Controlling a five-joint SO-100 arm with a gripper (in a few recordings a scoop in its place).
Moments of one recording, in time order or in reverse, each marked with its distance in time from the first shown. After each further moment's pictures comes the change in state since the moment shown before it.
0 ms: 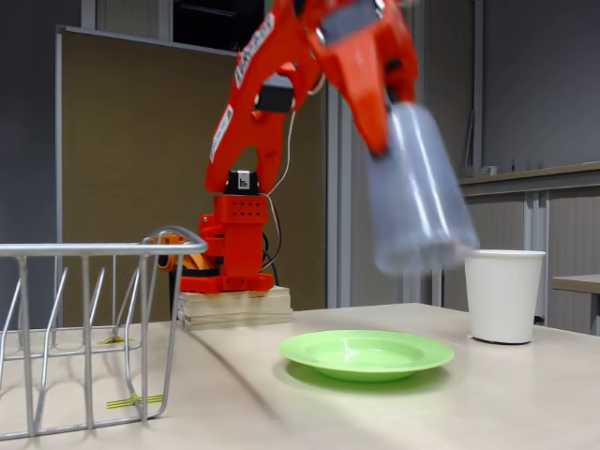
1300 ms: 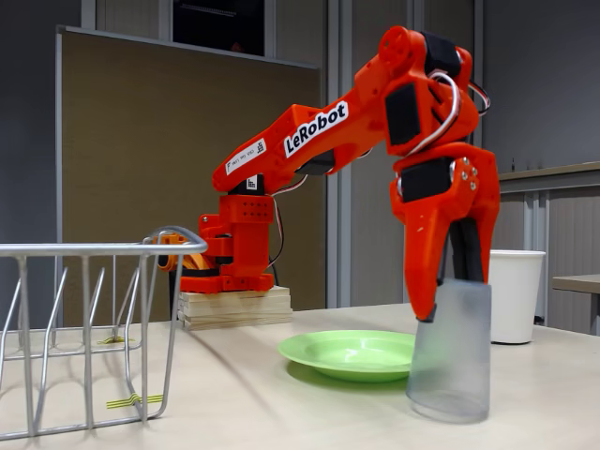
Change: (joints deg) arm -9.1 -24.2 -20.2 7.5 27.7
